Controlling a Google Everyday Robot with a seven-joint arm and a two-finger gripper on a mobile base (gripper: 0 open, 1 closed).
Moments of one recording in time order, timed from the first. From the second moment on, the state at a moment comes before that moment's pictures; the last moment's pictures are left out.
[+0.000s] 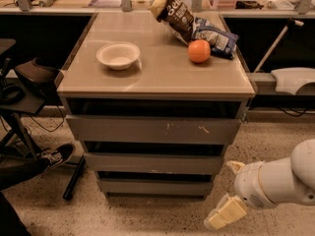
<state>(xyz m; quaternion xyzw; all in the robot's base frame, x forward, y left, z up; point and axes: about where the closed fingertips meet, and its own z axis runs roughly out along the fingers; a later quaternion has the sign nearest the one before) 0.367 -0.163 0.682 -0.45 0.84 0.18 0.24</state>
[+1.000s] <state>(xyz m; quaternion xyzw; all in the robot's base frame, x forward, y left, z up) 0.414 -0.153 0.608 -0.42 0.85 0.18 0.26</state>
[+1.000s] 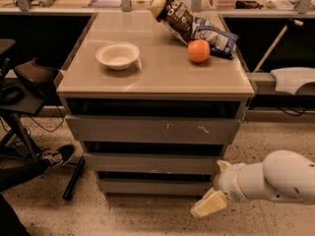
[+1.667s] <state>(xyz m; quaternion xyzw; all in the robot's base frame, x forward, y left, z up) 0.398 -0.081 0.577 -0.53 0.80 0.11 0.26</state>
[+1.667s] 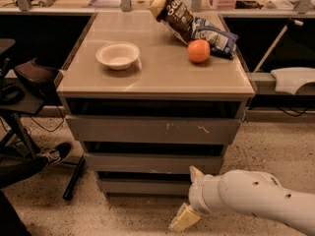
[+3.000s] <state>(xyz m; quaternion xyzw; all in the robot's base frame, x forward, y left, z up) 0.499 -0.099 0.512 -0.49 0.83 0.04 0.26</state>
